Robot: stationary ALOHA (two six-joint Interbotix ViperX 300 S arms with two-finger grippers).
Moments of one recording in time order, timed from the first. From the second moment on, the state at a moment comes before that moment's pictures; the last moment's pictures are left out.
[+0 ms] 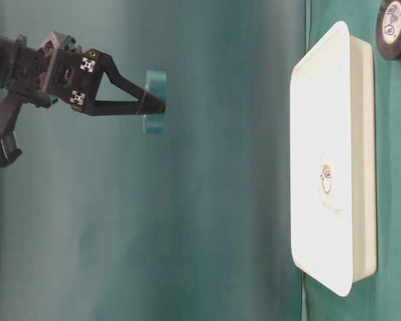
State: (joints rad) left arm 0.15 -0.76 0.71 0.00 0.70 0.02; right arm -0.32 -0.03 0.01 -0.13 1.18 0.08
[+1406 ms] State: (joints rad) left arm 0.15 -0.76 0.71 0.00 0.69 0.02; right arm -0.40 0.26 0.33 -0.12 0.61 0.09
